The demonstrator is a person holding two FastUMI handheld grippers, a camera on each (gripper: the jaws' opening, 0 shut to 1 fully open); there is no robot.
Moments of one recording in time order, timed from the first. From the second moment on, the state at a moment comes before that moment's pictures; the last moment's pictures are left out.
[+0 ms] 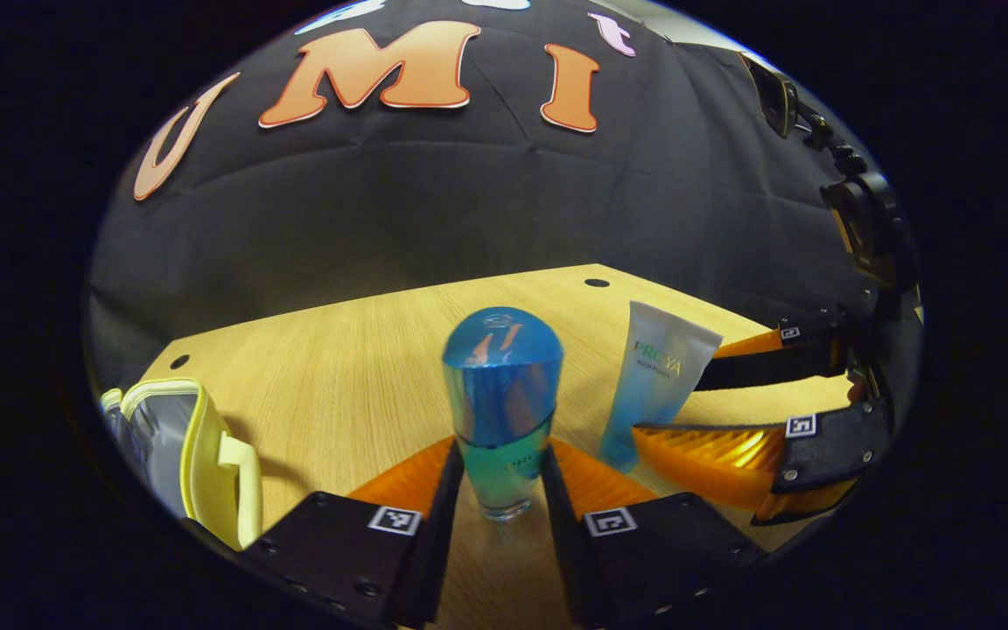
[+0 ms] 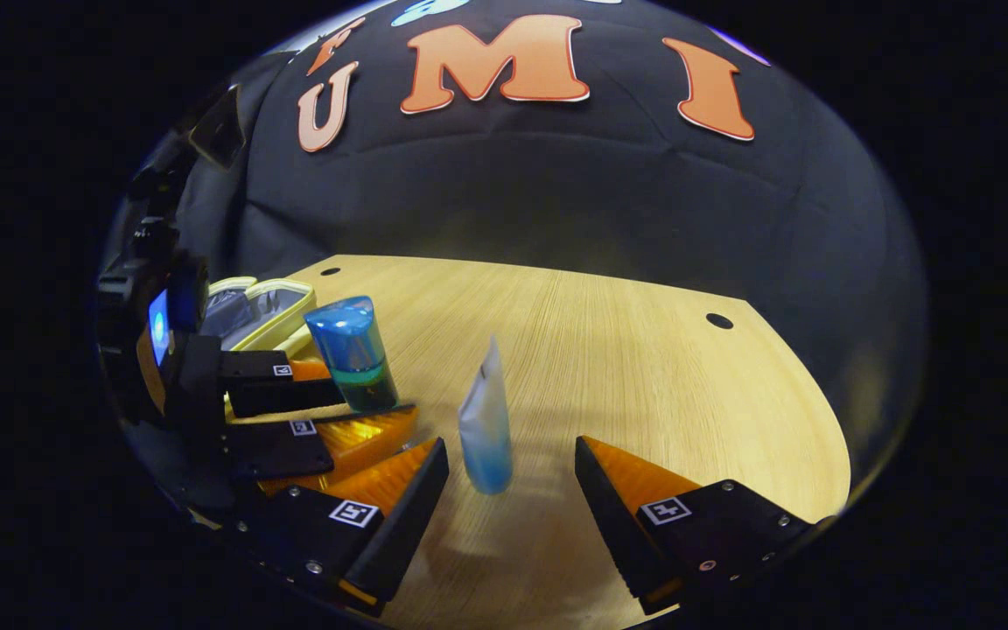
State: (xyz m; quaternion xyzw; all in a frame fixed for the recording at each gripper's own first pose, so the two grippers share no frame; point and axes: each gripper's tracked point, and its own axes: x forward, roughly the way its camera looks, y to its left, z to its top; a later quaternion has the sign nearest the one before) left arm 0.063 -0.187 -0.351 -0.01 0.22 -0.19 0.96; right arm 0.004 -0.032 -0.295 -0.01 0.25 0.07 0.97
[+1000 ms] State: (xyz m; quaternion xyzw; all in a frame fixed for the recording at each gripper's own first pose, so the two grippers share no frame) left arm 0.070 -0.096 -0.249 -0.03 0.19 -0.07 0.98; right arm 0.023 -0.003 -0.265 0.06 0.27 0.12 0.95
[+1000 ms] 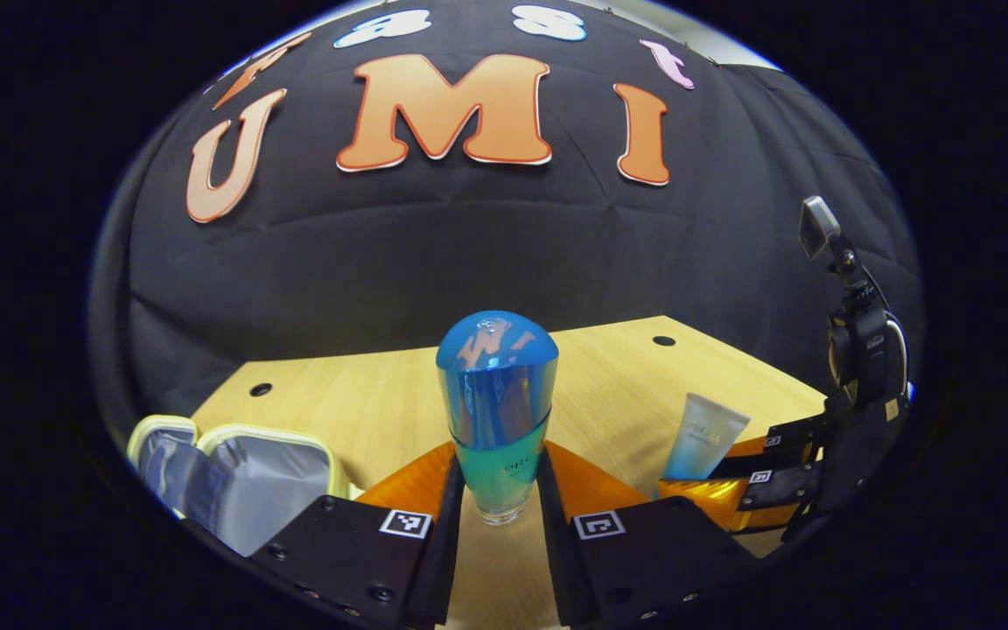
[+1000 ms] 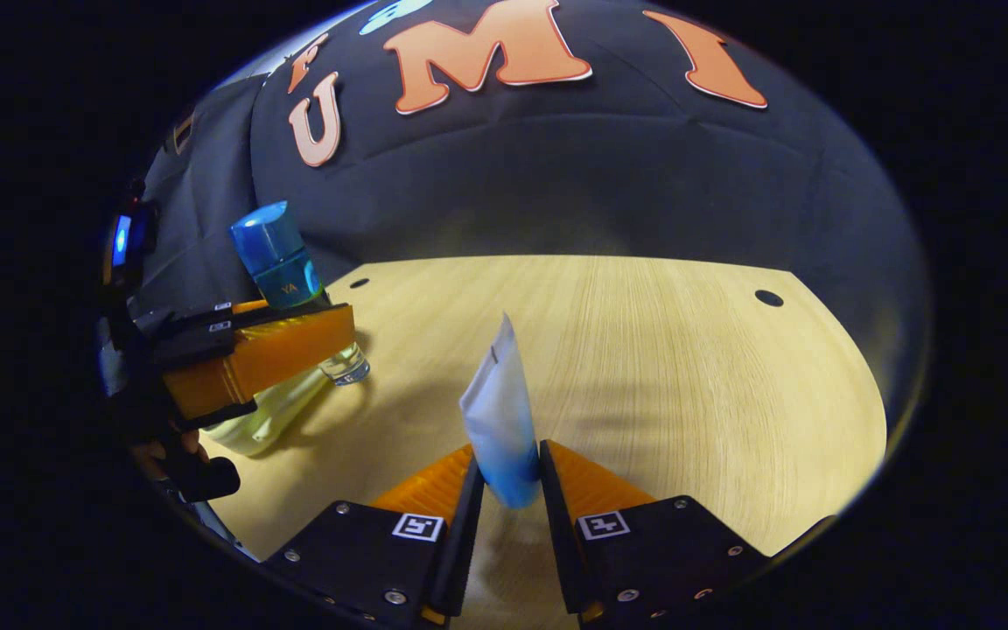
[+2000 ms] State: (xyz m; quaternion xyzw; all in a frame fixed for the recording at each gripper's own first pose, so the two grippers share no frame) left arm -0.014 0.076 -0.152 -0.02 0.19 0.09 0.98; right arm -0.011 0.080 -0.088 0.01 0.14 0.26 0.96
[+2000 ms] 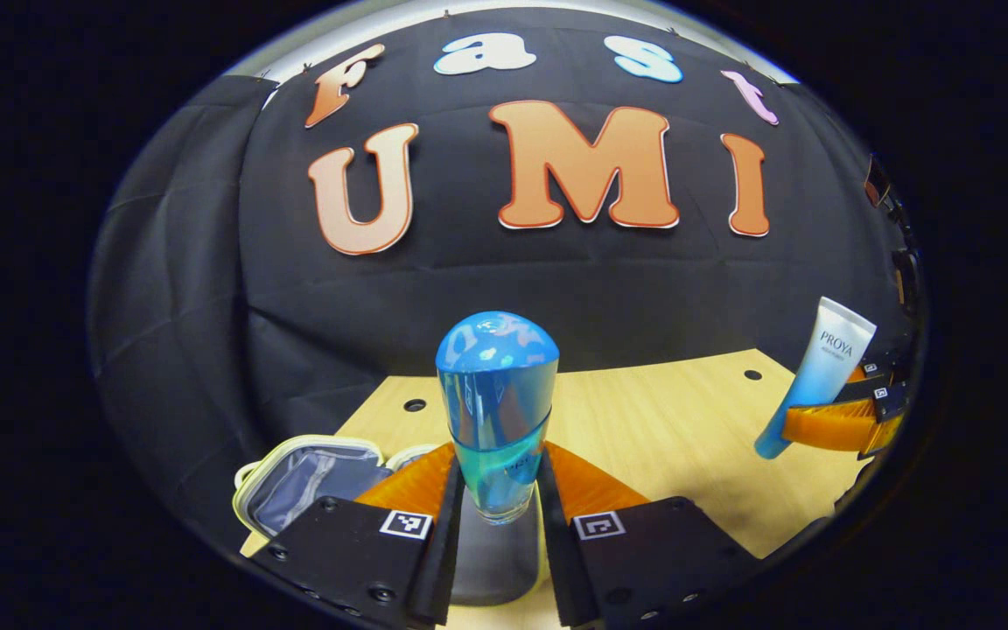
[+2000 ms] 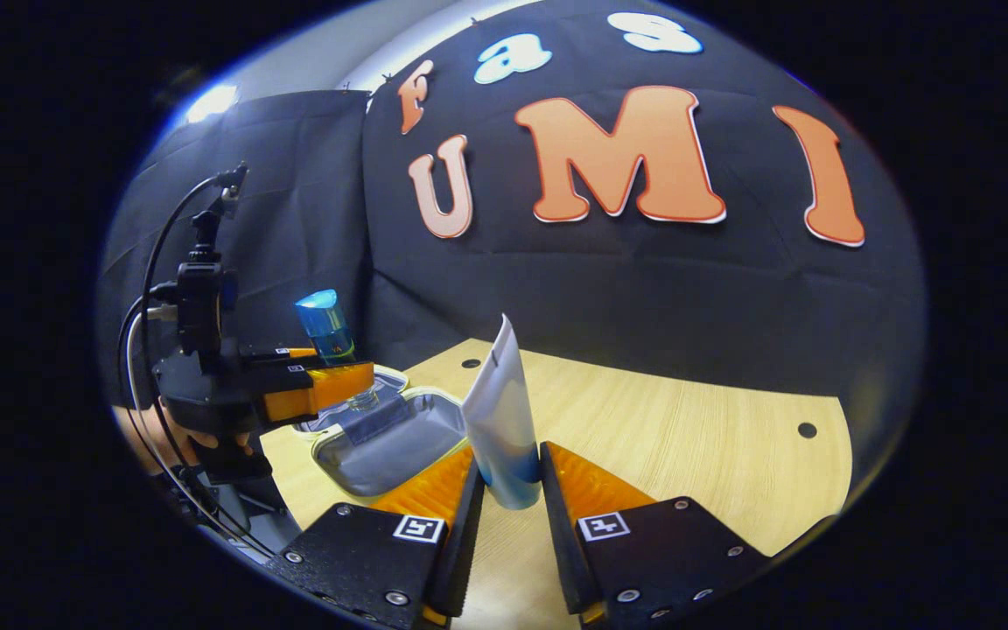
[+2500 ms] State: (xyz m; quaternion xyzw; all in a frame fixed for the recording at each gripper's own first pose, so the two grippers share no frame) left arm -0.021 0.137 -0.188 -0.04 0.23 0.02 0.97; right arm -0.021 0.157 -0.087 0.05 0.16 0.20 0.96
